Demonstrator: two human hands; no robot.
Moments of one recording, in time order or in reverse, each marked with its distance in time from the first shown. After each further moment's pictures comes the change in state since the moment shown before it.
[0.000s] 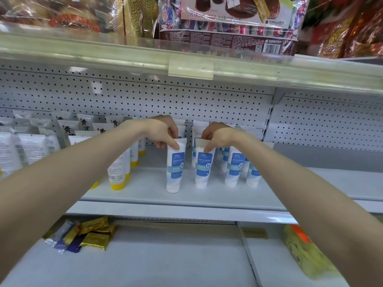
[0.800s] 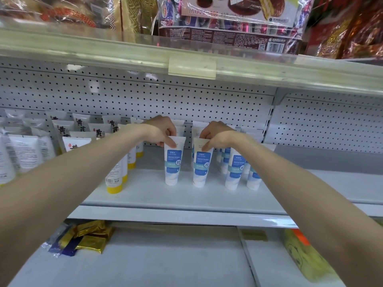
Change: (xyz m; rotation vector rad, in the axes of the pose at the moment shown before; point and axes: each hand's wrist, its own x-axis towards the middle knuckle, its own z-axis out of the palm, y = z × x) left_hand 0.020 -0.013 0.007 -0.014 0.101 -0.008; right_hand 0.009 -0.001 0.001 0.078 0.023 0.038
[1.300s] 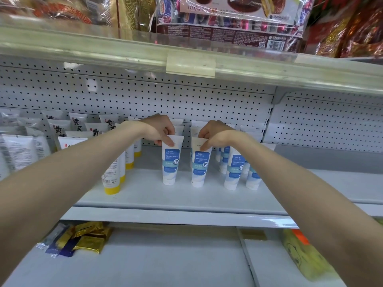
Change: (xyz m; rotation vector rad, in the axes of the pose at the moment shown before) left_hand 0.007 -0.005 -0.003 0.006 -0.025 -0.005; right_hand 0.000 -0.001 -0.002 0.005 -0.021 -0.006
